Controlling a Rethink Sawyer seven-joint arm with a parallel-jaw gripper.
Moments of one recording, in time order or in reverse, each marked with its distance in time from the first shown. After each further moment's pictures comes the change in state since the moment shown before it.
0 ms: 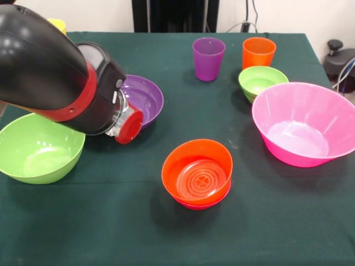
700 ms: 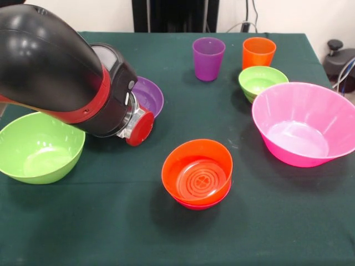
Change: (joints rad) arm 0.023 0.000 0.000 -0.016 0.000 0.000 0.000
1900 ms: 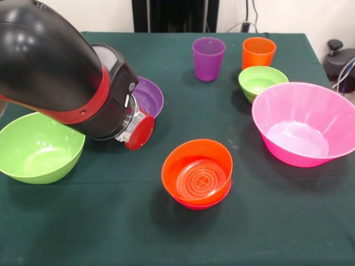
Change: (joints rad) arm 0.028 0.003 0.000 -0.061 0.000 0.000 0.000
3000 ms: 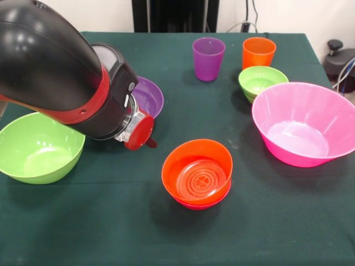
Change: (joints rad) arm 0.000 -0.002 -0.004 0.001 0.002 0.000 0.000
